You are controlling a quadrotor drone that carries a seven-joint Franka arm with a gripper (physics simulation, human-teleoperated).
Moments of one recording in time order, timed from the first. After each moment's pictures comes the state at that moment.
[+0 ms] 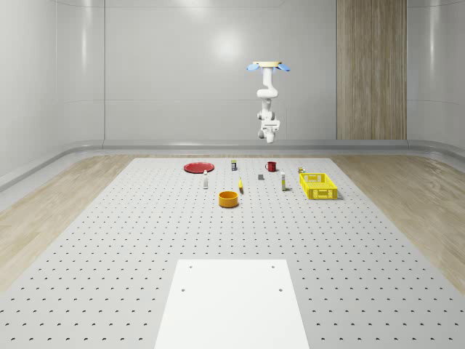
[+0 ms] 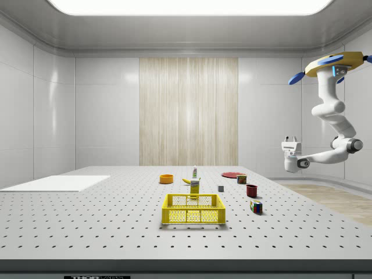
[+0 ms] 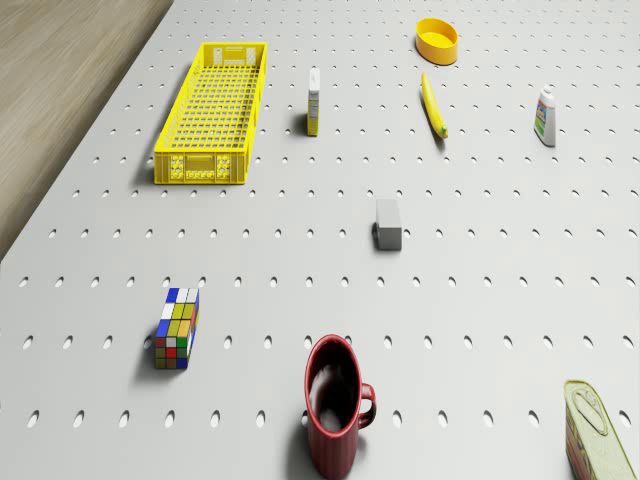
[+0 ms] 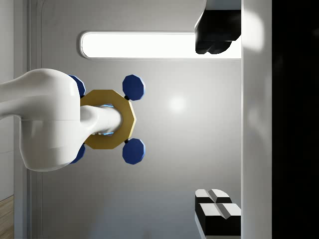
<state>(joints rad) 0.00 -0.72 0.00 -2.10 0.00 1.39 0.78</state>
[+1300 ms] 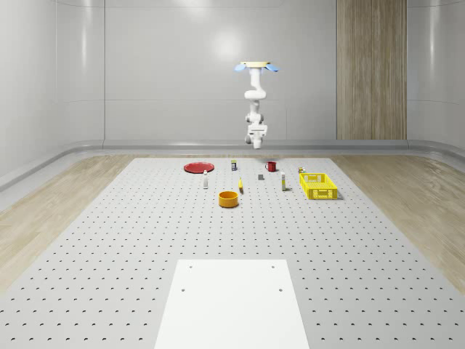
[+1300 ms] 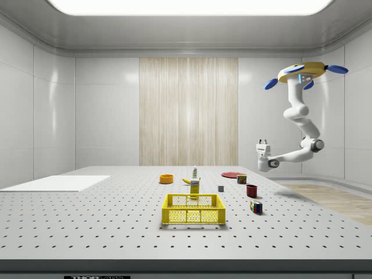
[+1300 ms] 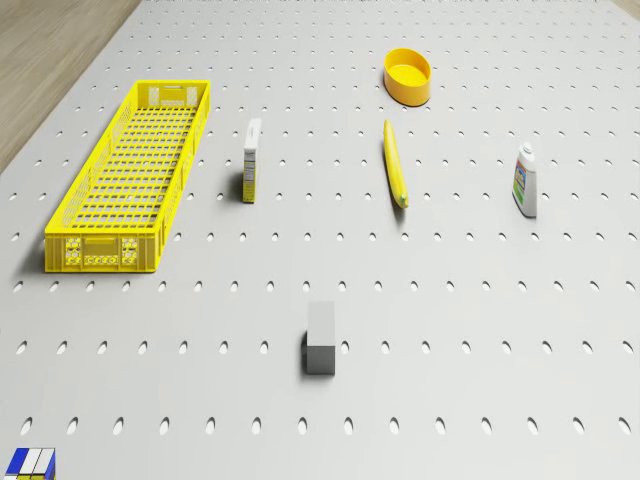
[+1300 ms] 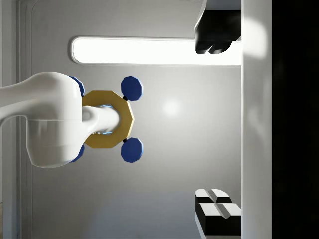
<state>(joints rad) -0.01 -0.71 0.01 -2.05 0.00 1.37 0.78</state>
